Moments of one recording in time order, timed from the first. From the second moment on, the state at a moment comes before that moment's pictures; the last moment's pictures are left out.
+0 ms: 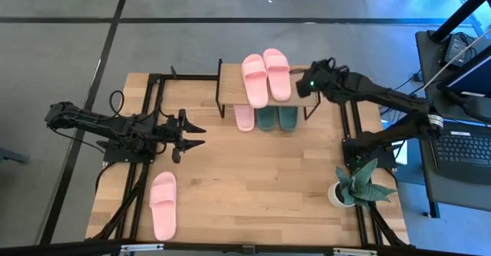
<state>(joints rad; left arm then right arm) -0.15 0.58 0.37 0.14 -0.19 -0.15 -0.41 1.26 1.20 -0.95 0.79 0.55</state>
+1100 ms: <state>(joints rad) -0.15 0.58 0.37 0.10 -0.19 -0.15 -0.78 1.44 1.20 -0.92 0.53 0.54</state>
